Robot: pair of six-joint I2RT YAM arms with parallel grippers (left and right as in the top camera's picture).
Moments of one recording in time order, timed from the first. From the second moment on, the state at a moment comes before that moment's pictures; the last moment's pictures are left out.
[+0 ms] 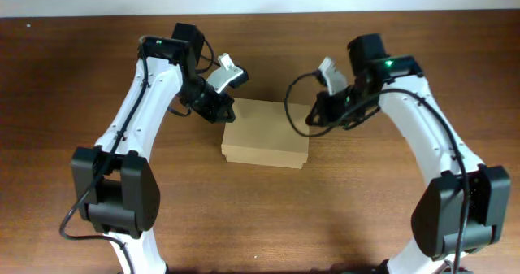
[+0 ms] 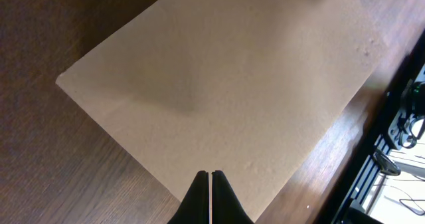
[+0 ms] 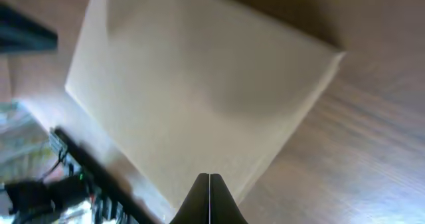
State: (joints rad) left arm -0.20 1.99 1.77 -1.31 0.54 0.55; right arm 0.18 1.81 1.49 -1.11 -0.63 -0.05
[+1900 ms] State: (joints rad) left arm -0.26 1.90 1.60 -1.15 0.48 0.47; right arm 0.22 1.74 1.38 -0.89 -0.44 -0.01
